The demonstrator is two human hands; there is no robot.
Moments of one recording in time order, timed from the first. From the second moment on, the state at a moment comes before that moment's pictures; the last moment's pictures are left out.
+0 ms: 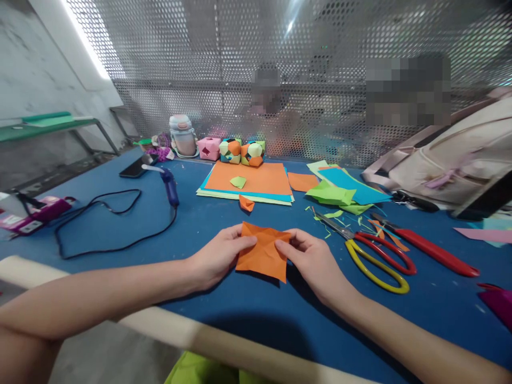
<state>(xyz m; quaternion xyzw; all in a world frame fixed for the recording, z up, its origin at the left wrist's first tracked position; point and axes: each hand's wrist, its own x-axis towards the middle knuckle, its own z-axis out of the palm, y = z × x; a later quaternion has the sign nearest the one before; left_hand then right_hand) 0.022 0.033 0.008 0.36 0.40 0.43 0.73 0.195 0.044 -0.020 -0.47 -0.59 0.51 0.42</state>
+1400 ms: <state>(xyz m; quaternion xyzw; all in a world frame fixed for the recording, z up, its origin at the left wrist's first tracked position) 0.014 0.038 0.008 0.31 0.42 0.39 0.76 0.192 0.040 -0.026 -0.49 -0.57 0.48 0.44</state>
